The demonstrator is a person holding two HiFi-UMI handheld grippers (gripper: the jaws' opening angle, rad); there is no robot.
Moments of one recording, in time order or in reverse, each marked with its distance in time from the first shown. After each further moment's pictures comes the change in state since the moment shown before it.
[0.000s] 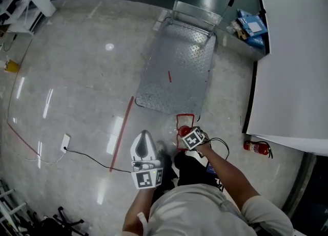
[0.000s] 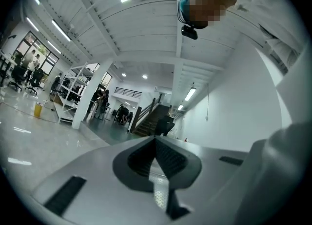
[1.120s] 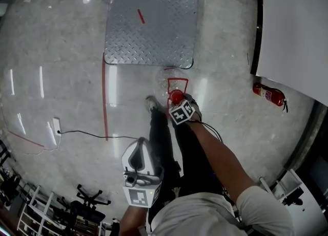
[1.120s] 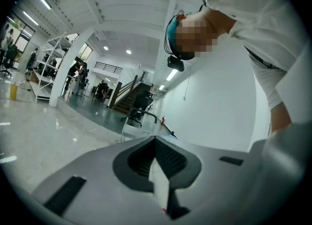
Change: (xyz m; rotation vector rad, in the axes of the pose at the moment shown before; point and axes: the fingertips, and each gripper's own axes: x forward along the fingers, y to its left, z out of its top) left arm -0.002 -0.117 -0.146 -0.002 0.267 -0.266; right arm 0.199 -0.038 -0.127 0.226 0.048 -0.008
